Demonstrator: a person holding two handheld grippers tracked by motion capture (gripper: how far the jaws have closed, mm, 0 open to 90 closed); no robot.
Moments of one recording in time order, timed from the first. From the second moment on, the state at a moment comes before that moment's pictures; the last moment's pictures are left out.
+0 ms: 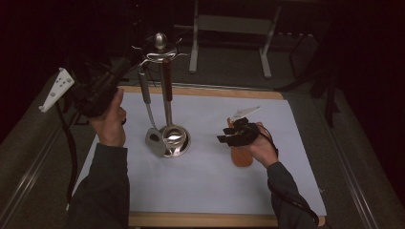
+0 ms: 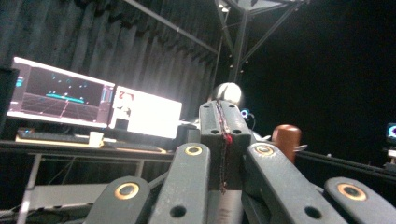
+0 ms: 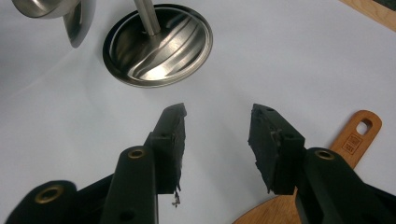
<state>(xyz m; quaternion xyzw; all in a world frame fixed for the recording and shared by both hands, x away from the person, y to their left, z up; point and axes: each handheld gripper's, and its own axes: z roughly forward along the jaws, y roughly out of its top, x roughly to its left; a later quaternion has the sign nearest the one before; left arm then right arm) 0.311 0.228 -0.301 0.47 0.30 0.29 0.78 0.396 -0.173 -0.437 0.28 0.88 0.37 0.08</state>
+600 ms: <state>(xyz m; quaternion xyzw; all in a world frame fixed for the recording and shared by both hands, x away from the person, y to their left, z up) 0.311 0.207 -0.301 0.50 0.29 0.28 0.76 0.397 -0.178 -0.438 0.29 0.88 0.37 0.09</state>
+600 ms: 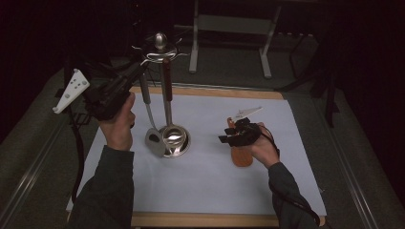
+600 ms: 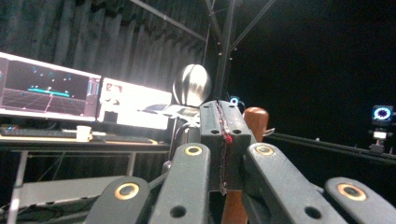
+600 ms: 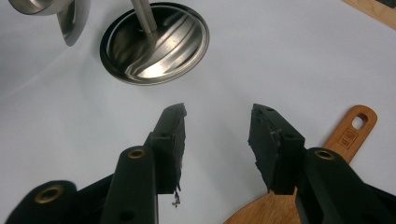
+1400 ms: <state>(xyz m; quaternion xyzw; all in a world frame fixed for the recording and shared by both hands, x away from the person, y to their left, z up) 0.321 0.218 -0.300 0.50 0.30 0.28 0.76 0.397 -0.178 -0.440 0.29 0.88 0.36 0.08</state>
